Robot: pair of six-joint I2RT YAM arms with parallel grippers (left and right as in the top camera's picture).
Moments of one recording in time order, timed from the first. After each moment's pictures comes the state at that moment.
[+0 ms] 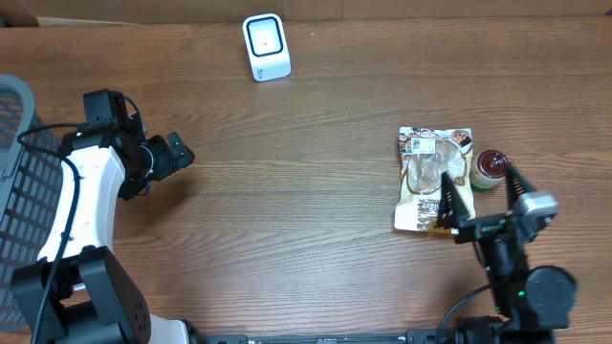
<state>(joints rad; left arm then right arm) 0.24 1.65 1.20 -0.88 0.14 -0.29 0.03 0.21 0.31 0.00 -0.14 0.14</state>
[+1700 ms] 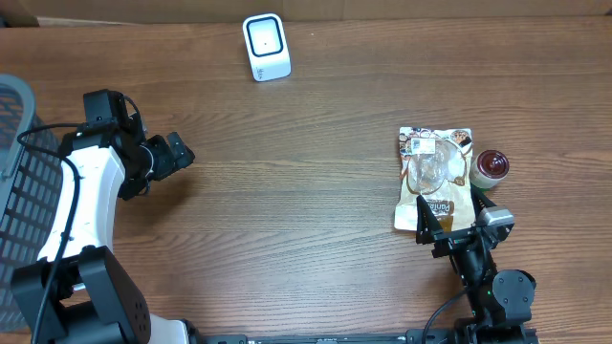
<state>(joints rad) 0.24 1.65 1.20 -0.88 0.14 -0.29 0.07 0.01 0.02 -0.02 -0.14 0.15</state>
